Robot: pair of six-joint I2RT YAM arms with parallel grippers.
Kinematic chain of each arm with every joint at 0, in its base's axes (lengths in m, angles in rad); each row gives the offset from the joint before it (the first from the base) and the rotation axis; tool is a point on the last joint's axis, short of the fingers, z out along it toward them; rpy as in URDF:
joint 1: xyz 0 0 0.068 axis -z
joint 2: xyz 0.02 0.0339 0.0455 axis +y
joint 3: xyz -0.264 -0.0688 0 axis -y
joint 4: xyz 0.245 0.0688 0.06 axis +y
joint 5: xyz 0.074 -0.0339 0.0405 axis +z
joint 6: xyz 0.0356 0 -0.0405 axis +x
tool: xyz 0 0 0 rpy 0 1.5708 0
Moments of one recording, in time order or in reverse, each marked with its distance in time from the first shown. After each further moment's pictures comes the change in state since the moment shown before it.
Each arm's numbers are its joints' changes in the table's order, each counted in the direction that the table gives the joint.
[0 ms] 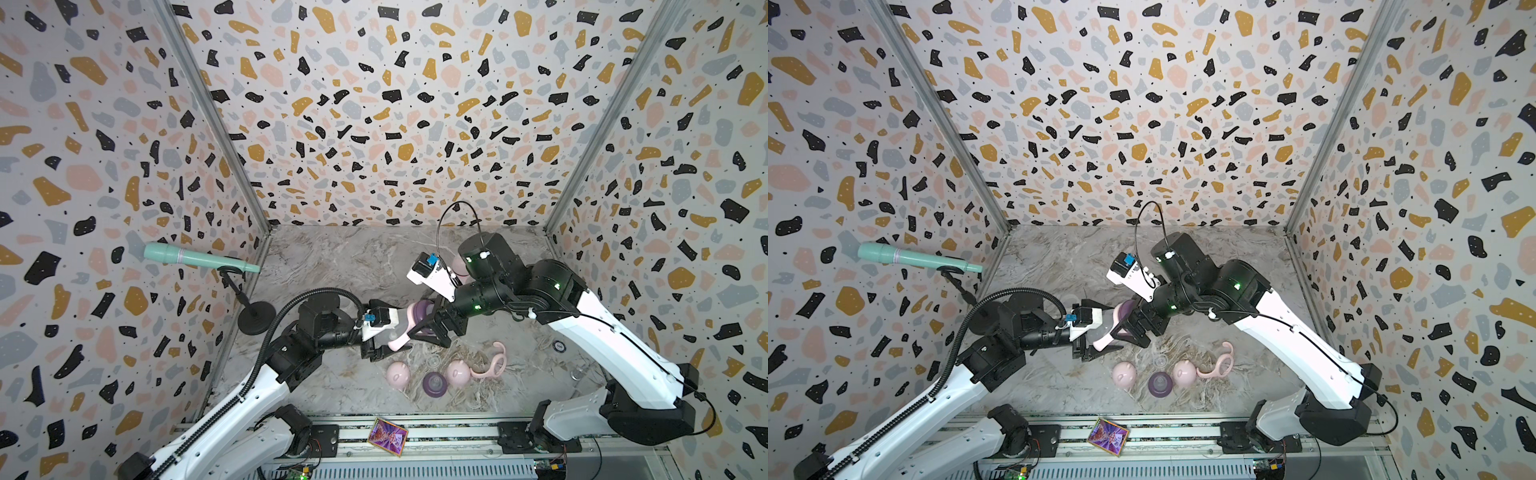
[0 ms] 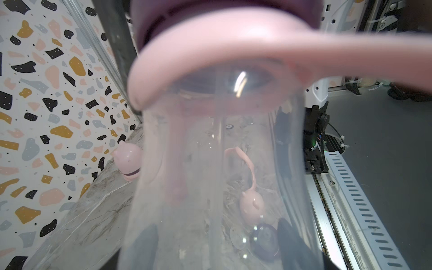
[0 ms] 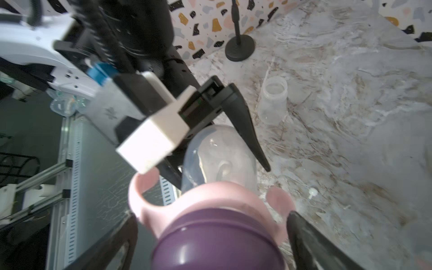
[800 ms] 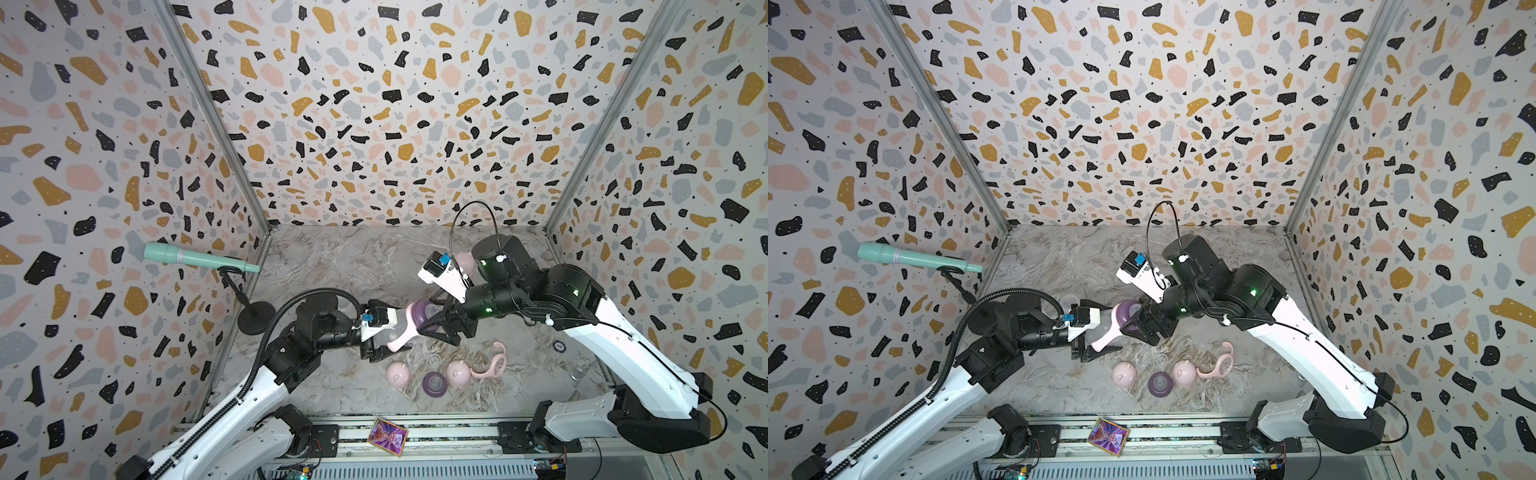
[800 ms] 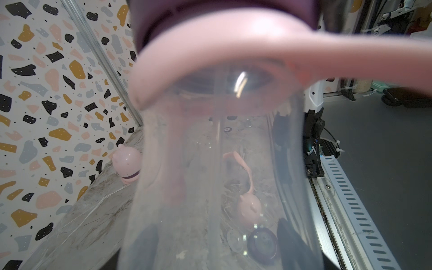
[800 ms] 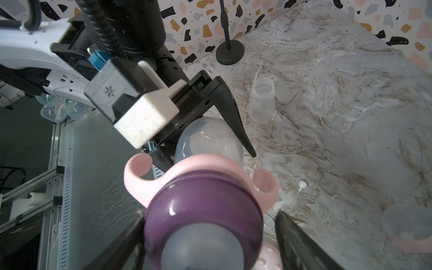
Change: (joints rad) left arm 0.000 -0.013 0.000 -0.005 -0.013 -0.013; right arm 0.005 -0.063 -0.023 -0.003 -0.010 0.014
